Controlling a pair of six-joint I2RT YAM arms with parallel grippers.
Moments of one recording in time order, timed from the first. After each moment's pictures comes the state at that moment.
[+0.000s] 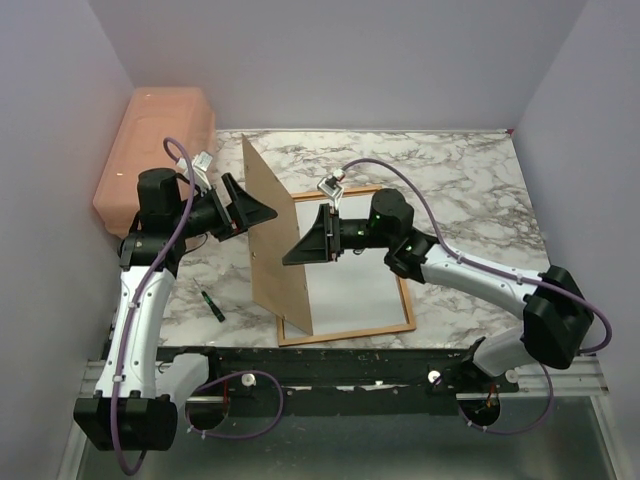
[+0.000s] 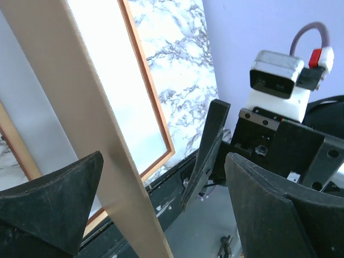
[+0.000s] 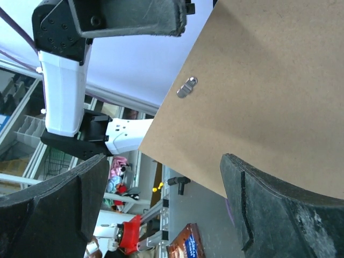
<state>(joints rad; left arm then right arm) -0.01 0.99 1.08 -0.59 0.83 -0.64 0.86 1.46 1.00 0.47 -0.76 1.08</state>
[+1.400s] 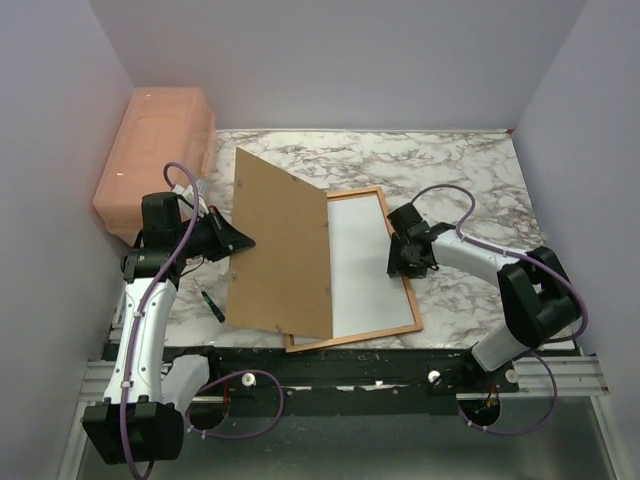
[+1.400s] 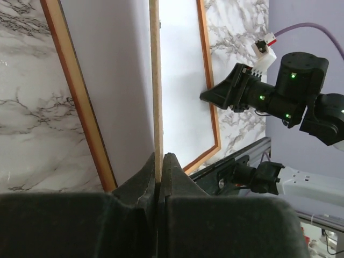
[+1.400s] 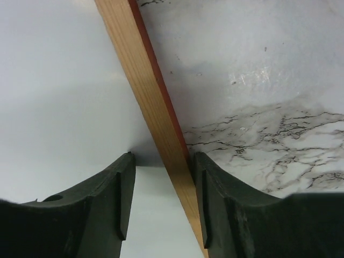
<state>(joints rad) 0.05 0.93 0.94 -0.70 0.69 -0.50 0.51 1.58 0.89 -0.53 0.17 0.62</state>
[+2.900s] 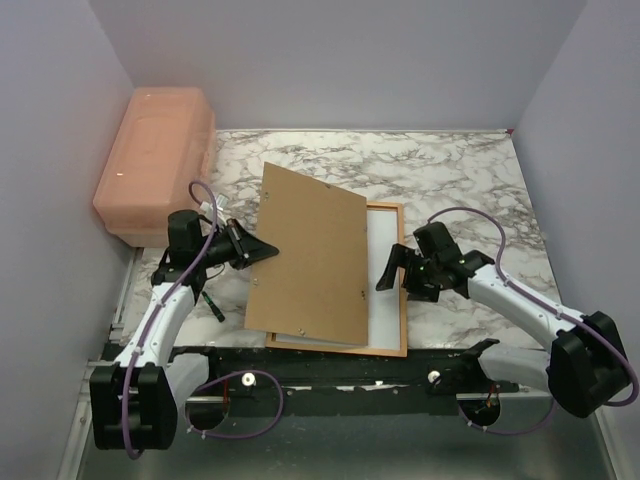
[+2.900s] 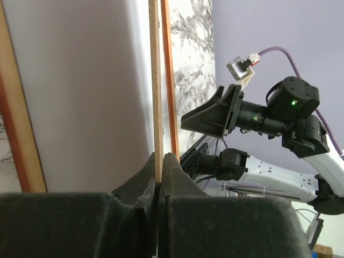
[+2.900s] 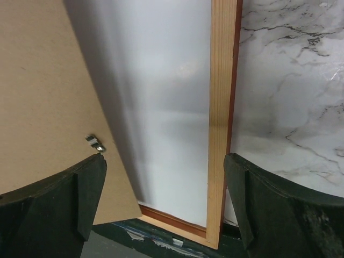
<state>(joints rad) 0.01 0.98 0.56 -0.08 0.92 -0.81 0.51 1.18 0.66 -0.54 -0.15 0.74</state>
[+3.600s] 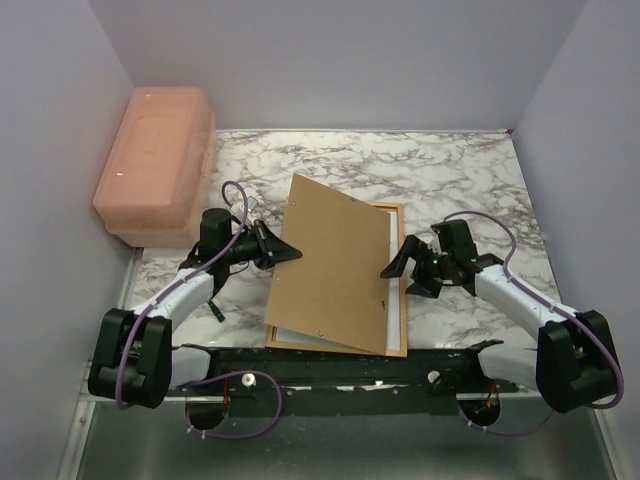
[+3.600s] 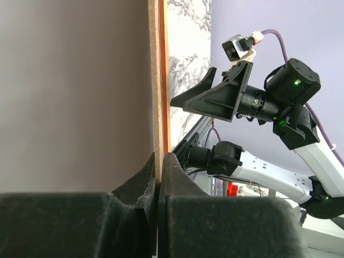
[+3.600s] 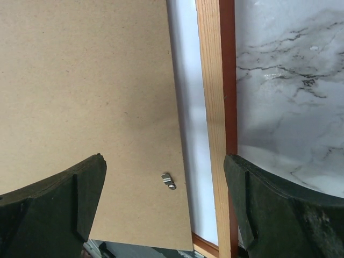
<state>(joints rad) -0.21 1.22 0.52 0.23 0.85 -0.98 0.29 1.19 0.57 -0.35 -0.39 0.74</state>
